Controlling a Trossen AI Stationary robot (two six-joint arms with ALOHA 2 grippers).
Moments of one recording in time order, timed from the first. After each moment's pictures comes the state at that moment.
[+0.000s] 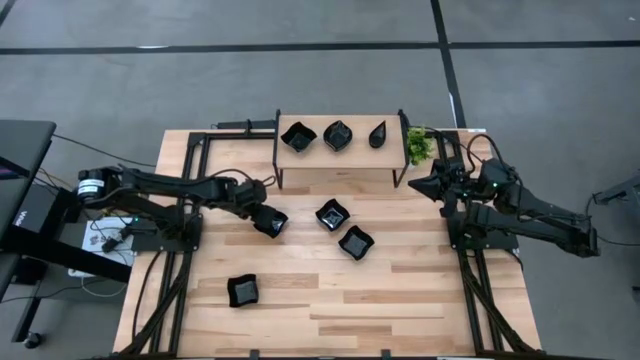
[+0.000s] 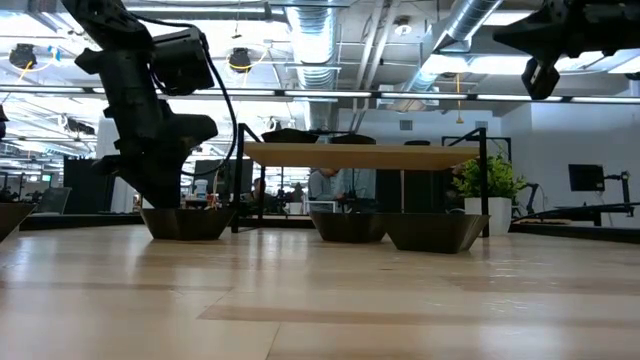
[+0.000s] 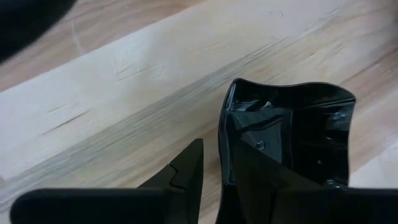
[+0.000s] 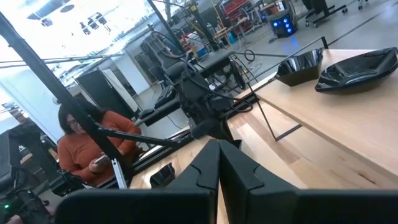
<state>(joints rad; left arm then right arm) 0.14 1.28 0.59 -0.49 -0.08 -0.88 -0.36 0.24 0.37 -0.14 -0.23 0.52</state>
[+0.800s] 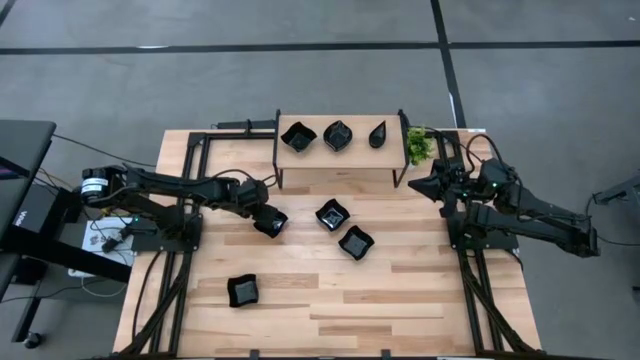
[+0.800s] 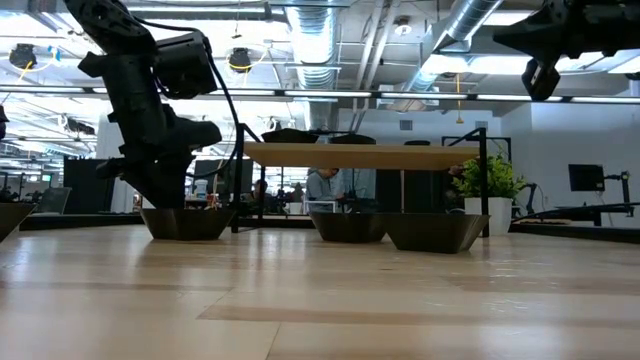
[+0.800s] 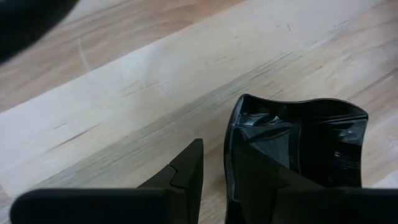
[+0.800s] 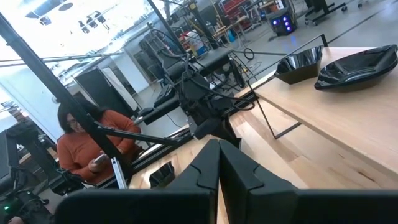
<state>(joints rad) 0.14 1.31 0.59 -0.46 -0.13 -0.87 -0.36 0.24 0.37 -0.14 -0.23 0.52</state>
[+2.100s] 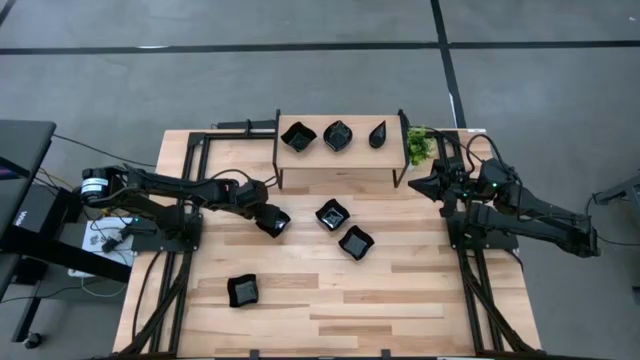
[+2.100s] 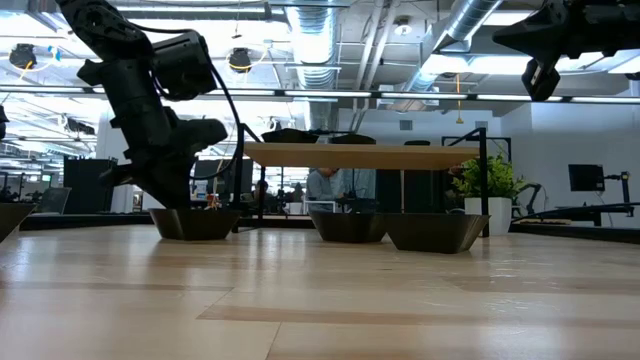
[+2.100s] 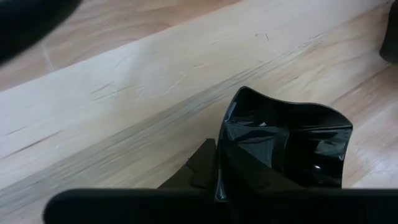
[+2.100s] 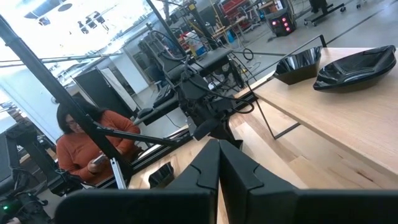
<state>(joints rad) 0.14 1.31 0.54 -0.34 -0.10 -0.92 -0.36 0.24 0.37 -0.14 -0.23 0.52</state>
